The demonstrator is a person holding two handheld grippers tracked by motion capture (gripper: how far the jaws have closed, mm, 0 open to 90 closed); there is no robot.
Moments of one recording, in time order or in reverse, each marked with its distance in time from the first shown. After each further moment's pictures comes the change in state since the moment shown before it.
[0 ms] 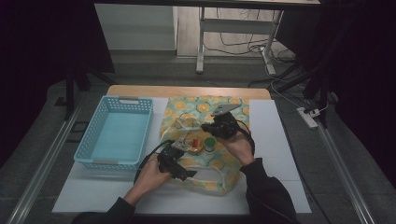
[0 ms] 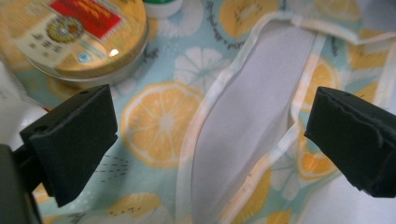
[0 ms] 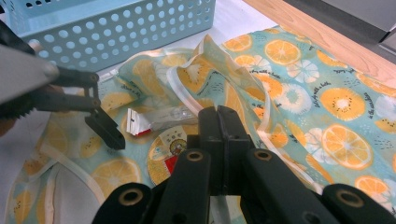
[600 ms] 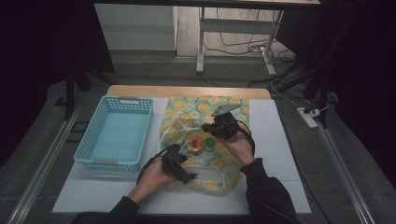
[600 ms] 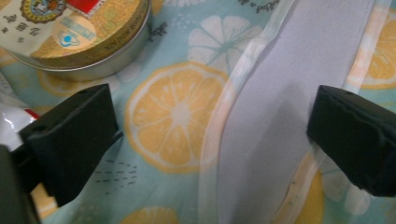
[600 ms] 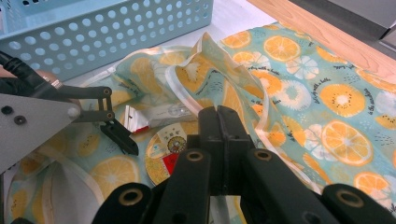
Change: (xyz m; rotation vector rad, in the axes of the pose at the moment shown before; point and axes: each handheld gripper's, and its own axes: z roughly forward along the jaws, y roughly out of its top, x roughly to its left) left arm 0.000 -0.001 0.019 0.079 0.089 0.094; right arm -0.002 -0.002 0.001 0.007 -0.002 0.007
